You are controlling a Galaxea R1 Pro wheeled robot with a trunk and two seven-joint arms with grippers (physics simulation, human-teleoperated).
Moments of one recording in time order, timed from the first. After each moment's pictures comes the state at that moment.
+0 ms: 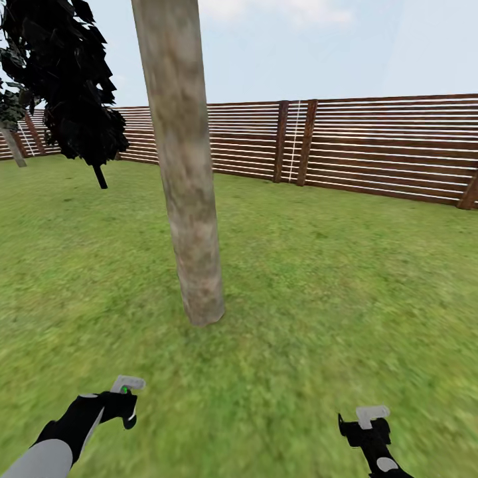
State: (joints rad) left arm -0.60 0.15 0.40 -0.41 -0.51 0.25 -0.37; right arm -0.51 -0.13 -0.14 -0.13 0.28 -0.39 -0.15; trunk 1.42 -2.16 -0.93
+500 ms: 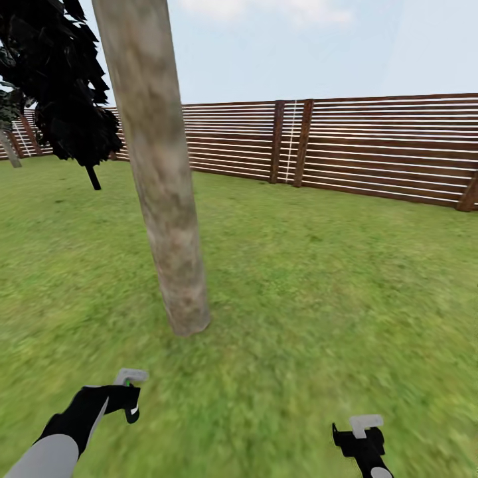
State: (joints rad) left arm -0.60 0.12 0.40 -0.50 -0.49 0.36 -0.37; right arm -0.49 -0.10 -0.14 -0.11 0.28 -0.39 -0.16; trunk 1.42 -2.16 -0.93
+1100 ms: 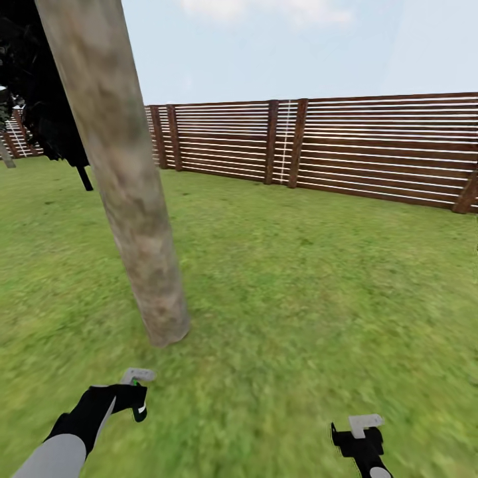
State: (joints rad) left arm -0.60 0.09 0.40 -0.50 -0.49 0.35 -0.36; right arm -0.49 -0.09 -0.14 -0.11 0.28 -0.39 -0.15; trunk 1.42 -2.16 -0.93
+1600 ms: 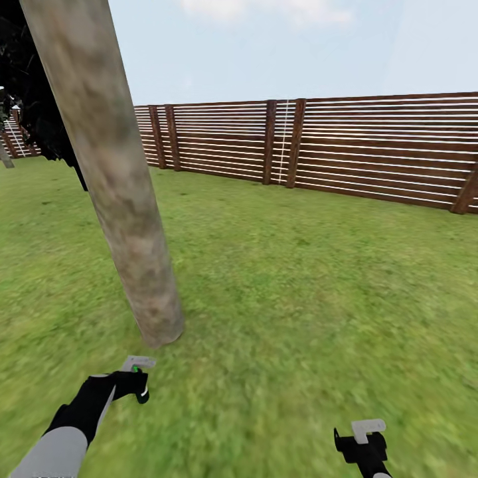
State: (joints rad) left arm -0.62 0.08 0.40 -0.57 -0.47 0.34 -0.38; right arm -0.47 -0.10 -0.14 -0.11 0.28 -0.39 -0.16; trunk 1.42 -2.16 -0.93
